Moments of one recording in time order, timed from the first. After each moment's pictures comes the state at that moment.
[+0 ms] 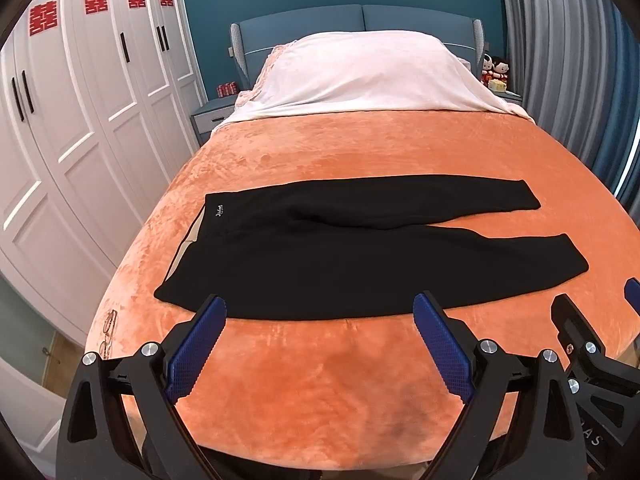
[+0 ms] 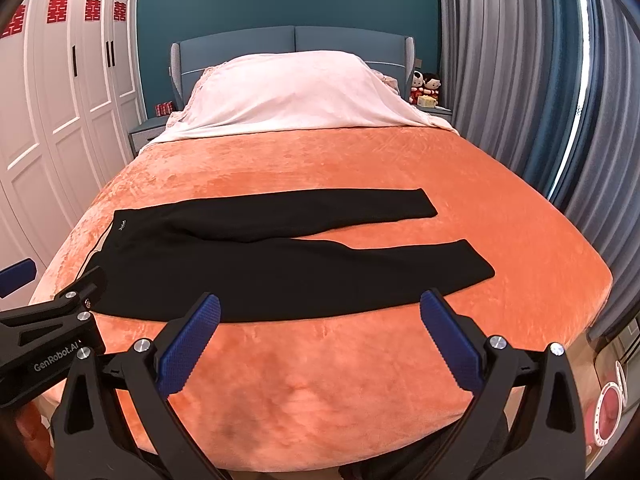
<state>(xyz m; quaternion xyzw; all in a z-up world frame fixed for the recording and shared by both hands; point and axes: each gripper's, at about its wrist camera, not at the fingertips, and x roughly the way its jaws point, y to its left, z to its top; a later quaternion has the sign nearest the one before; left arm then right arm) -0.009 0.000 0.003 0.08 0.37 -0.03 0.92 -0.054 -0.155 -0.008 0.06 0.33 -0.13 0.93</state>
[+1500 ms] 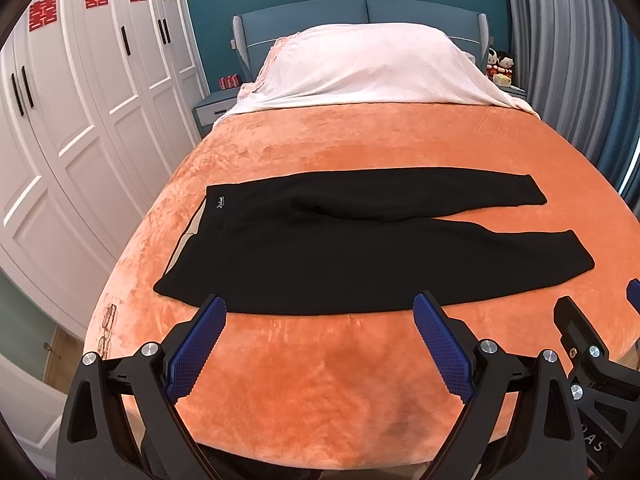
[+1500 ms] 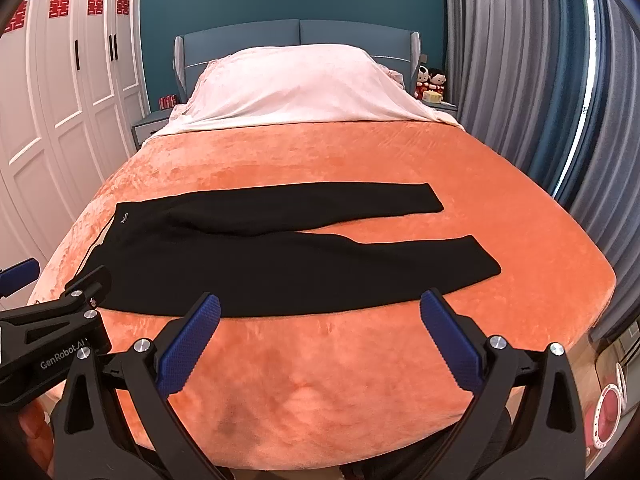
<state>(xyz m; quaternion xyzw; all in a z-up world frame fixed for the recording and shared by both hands) -0.008 0.009 -0.012 0.07 0.38 -0.03 0.92 -0.050 -0.151 -0.016 0.05 0.34 -0.12 0.93</state>
